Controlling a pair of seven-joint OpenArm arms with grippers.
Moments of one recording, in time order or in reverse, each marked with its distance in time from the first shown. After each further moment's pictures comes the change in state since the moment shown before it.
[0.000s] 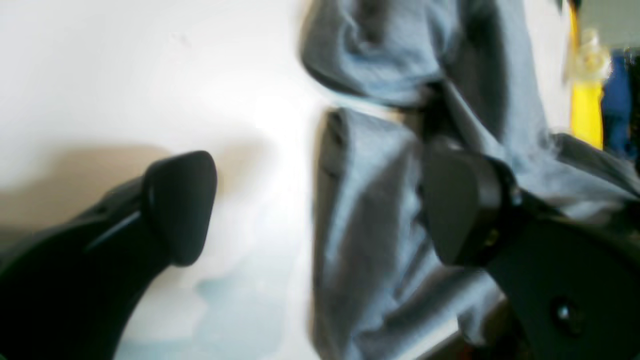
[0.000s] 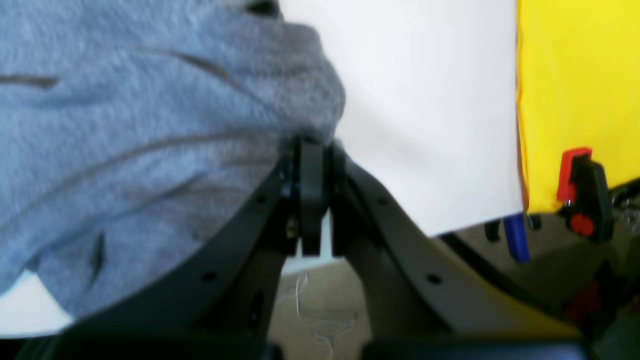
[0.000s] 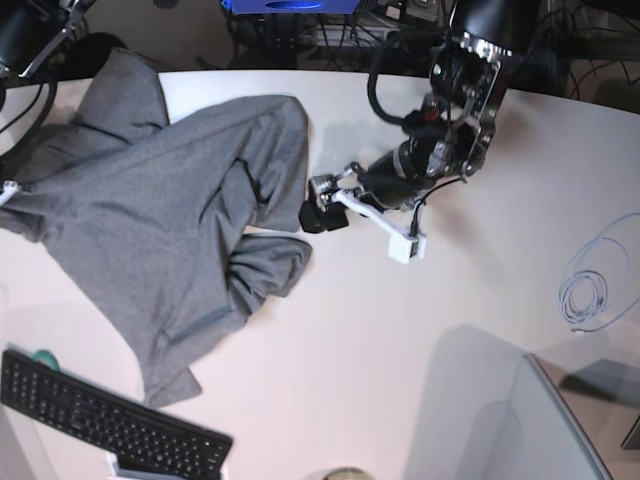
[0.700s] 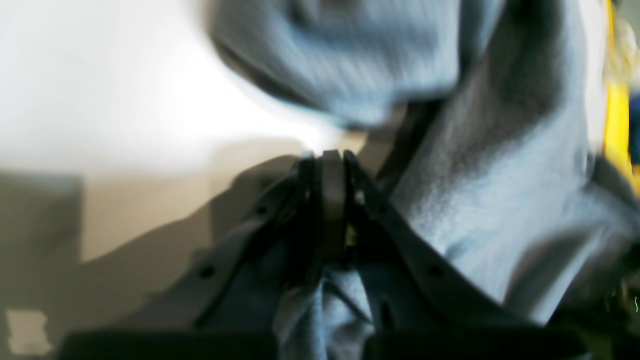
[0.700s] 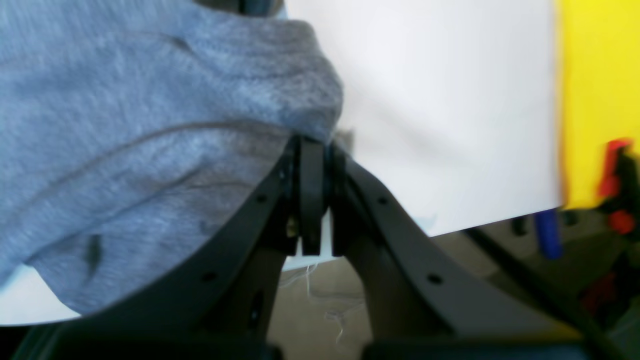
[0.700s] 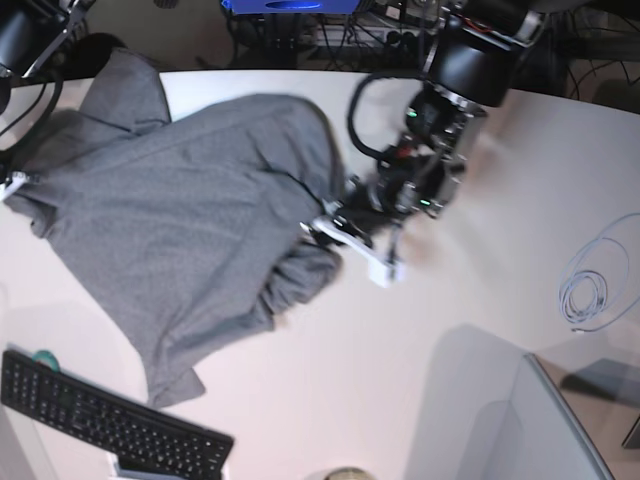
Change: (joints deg) left arm -8.6 1.7 1.0 -12.4 -0.6 -0.4 -4.5; right arm 0.0 0.0 -0.1 -6.5 -0.2 0.0 0.4
